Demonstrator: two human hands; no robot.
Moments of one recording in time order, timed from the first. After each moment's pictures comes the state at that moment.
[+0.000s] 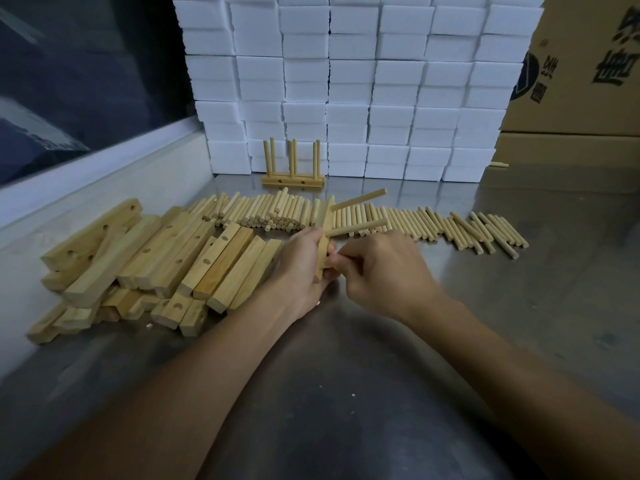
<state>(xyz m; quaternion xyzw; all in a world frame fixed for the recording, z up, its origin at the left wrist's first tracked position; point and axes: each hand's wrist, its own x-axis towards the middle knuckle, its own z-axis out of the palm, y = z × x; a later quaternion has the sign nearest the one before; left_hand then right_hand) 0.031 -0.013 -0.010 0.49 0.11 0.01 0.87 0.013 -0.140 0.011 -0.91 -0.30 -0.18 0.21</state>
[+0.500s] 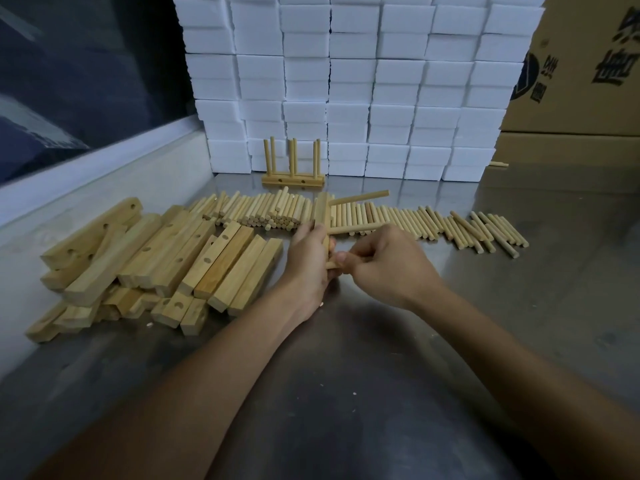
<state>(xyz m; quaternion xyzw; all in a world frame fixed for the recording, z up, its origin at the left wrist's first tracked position) 0.030 -0.022 -0.012 0.56 0.11 0.08 0.82 0.025 -0.143 0.007 -0.92 -0.19 -0.09 0.34</state>
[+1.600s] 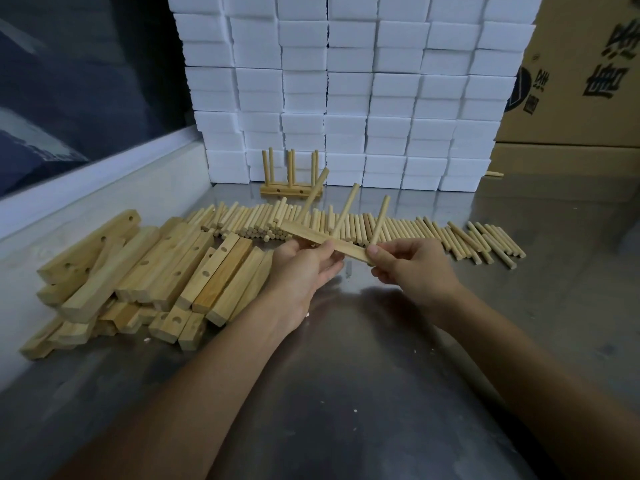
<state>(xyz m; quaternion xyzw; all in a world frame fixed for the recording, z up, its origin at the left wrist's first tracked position) 0.032 -0.007 -0.012 0.50 0.11 0.06 0.86 0.051 -0.171 -0.007 -0.79 -0.05 -0.02 0.61</state>
